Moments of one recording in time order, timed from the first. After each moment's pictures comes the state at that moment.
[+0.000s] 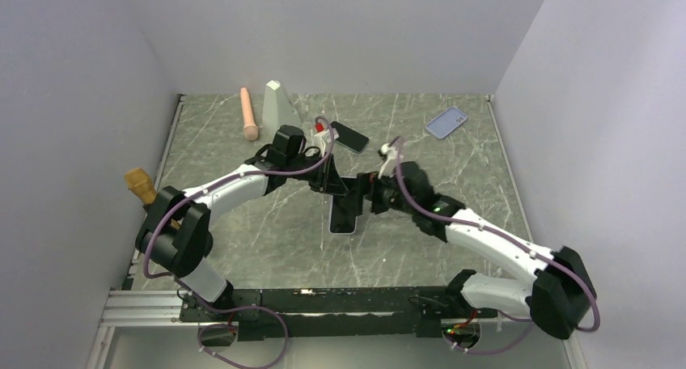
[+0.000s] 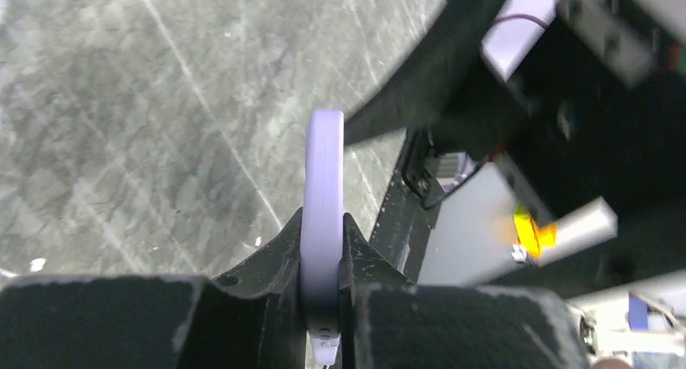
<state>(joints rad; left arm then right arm) -0.54 1.59 1.01 -0.02 0.83 -0.45 0.81 1.16 0.70 -0.04 -0.04 0.58</state>
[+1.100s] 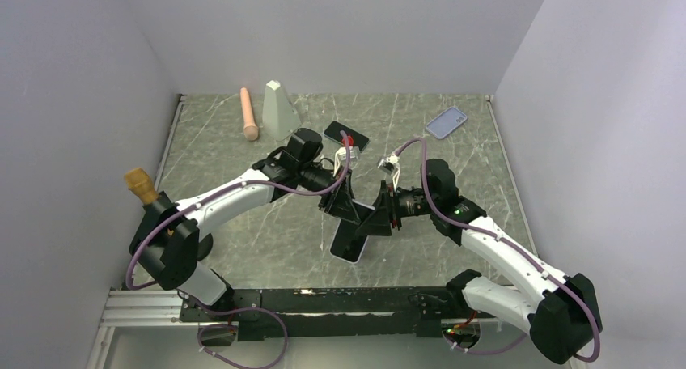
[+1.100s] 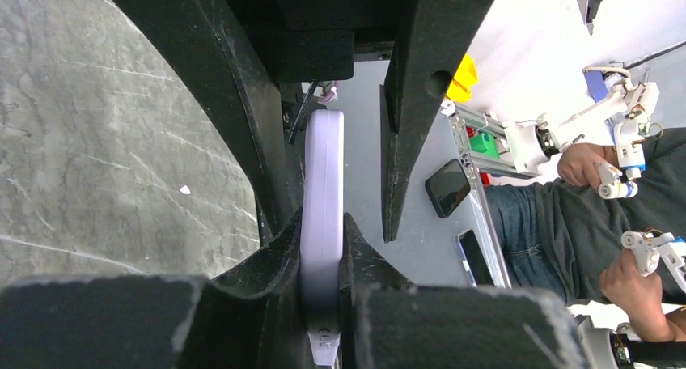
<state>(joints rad) -0.70 1.52 1.08 -0.12 1.23 -0.20 0.53 0.99 0.63 -0.03 -1.04 0.45</state>
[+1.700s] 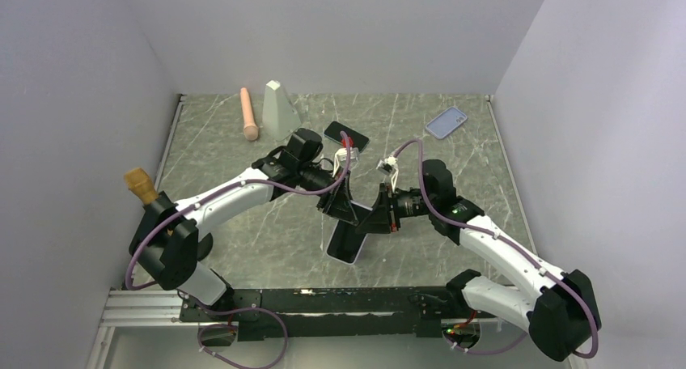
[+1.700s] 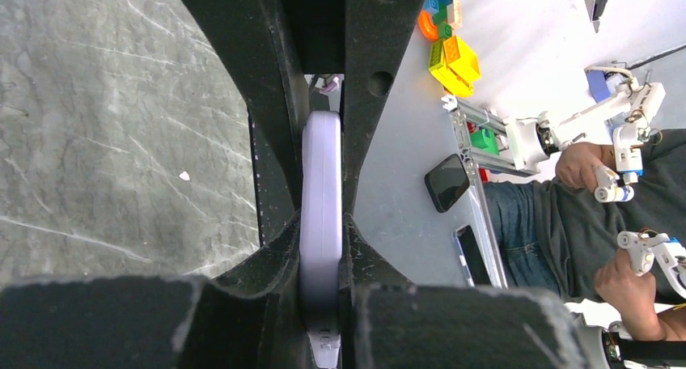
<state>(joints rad) -0.70 1.52 1.10 -0.21 1.23 -0.15 0.53 1.01 0.62 -0.04 -1.03 0.42</state>
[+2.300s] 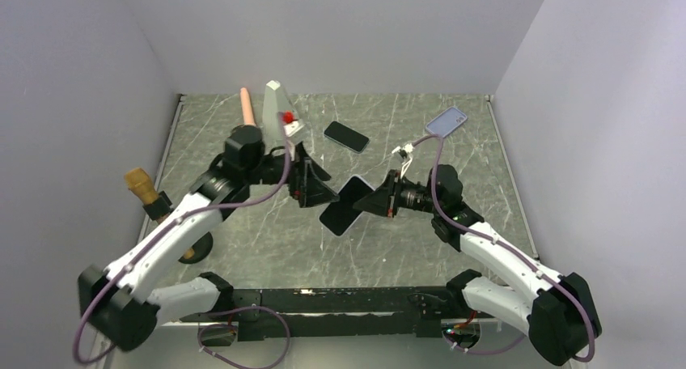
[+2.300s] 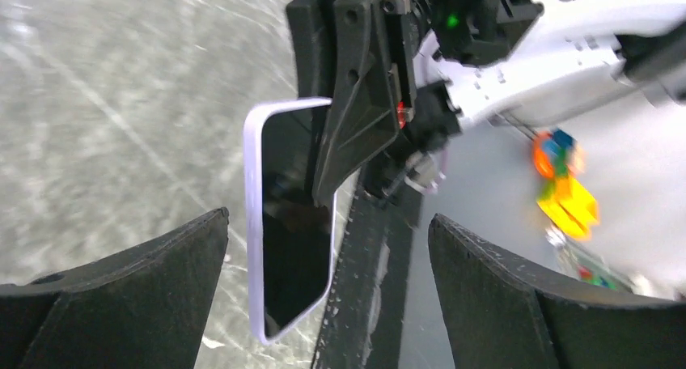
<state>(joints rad) -0.58 1.20 1.04 -0.18 0.92 -0.29 0.52 0.97 0.52 0.29 -0.80 0.69</state>
